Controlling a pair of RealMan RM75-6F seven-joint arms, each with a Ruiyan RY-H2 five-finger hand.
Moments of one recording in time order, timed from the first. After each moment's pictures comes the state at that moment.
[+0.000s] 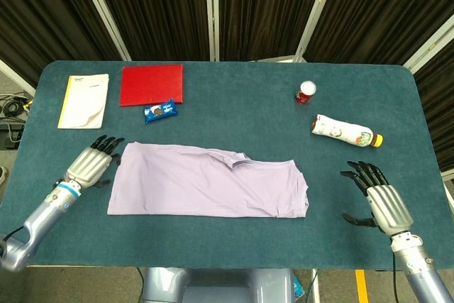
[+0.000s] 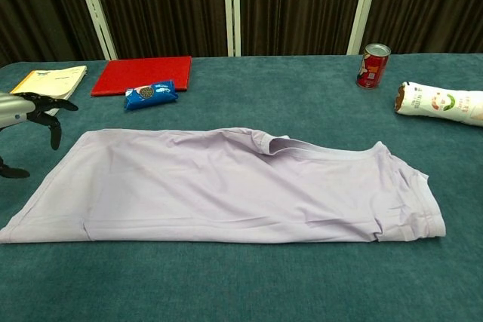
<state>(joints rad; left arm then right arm) -0.60 -1.41 0.08 -1.09 1.52 0.97 -0.09 0.24 -1.13 0.02 -1.61 -1.57 1.33 0.22</state>
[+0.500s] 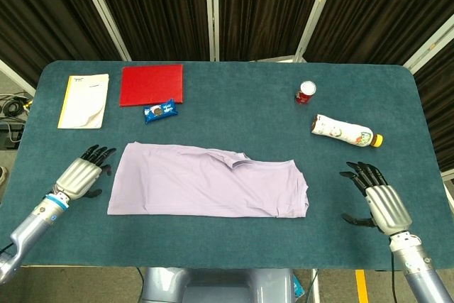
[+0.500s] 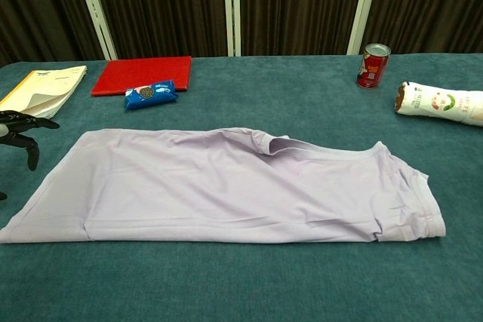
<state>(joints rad) -0.51 -1.52 0.15 -0.80 1.65 1.12 -0.27 0.24 -1.14 0.02 -1.61 -1.56 1.32 0.21</state>
